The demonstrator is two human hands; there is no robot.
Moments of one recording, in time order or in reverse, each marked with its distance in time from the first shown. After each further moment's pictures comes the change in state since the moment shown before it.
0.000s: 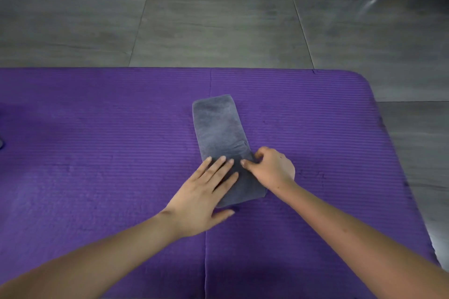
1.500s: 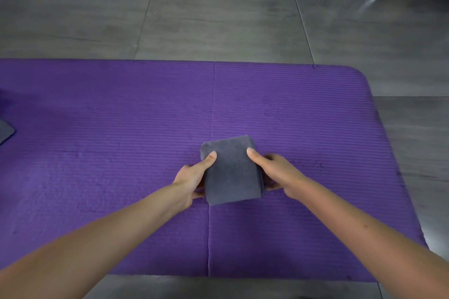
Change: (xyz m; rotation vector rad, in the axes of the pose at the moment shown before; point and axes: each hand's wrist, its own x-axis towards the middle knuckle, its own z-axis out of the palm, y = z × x) left_hand 0.009 0.005 -0.032 -1.599 -0.134 -1.432; right_hand -0.029 0.015 -0.013 0.638 -0.487 0.233
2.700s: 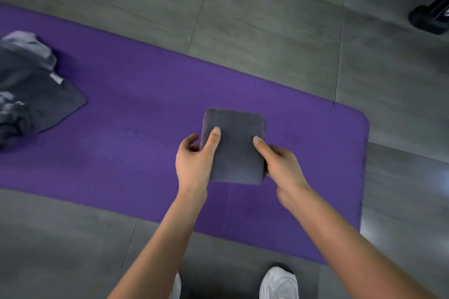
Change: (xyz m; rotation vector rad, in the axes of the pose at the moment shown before) left_hand -0.153 0.136 -0.086 -0.389 0.393 0.110; right_hand -0.136 -0.214 0.060 0.237 0.128 -0.007
